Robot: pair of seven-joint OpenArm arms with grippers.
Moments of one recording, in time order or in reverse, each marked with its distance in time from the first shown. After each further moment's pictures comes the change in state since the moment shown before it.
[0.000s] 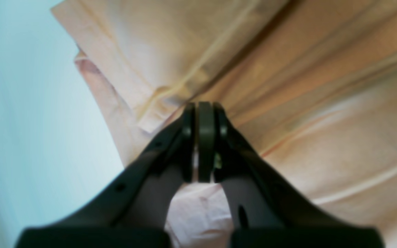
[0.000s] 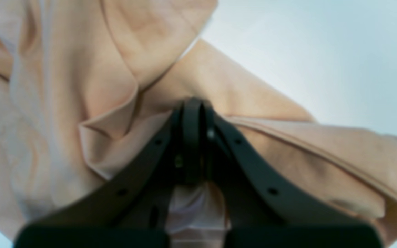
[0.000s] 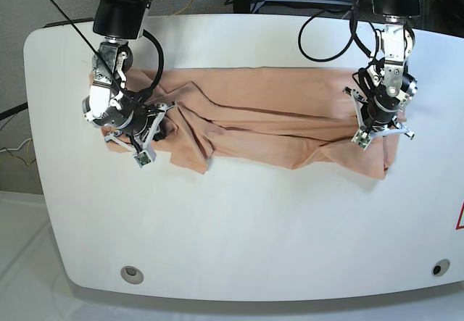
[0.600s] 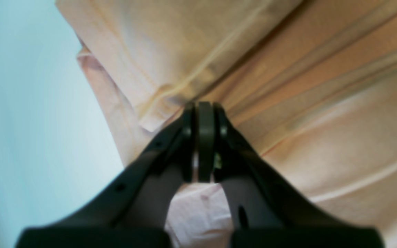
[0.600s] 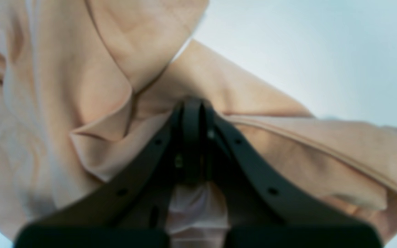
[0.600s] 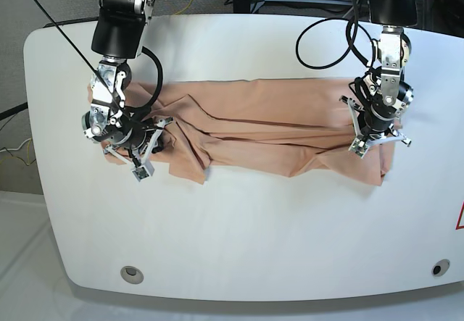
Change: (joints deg) left arm -3.1 1.2 1.2 -2.9 0.4 0.7 -0.1; right arm 5.9 0.1 0.4 -6.3 -1.9 -0.2 0.4
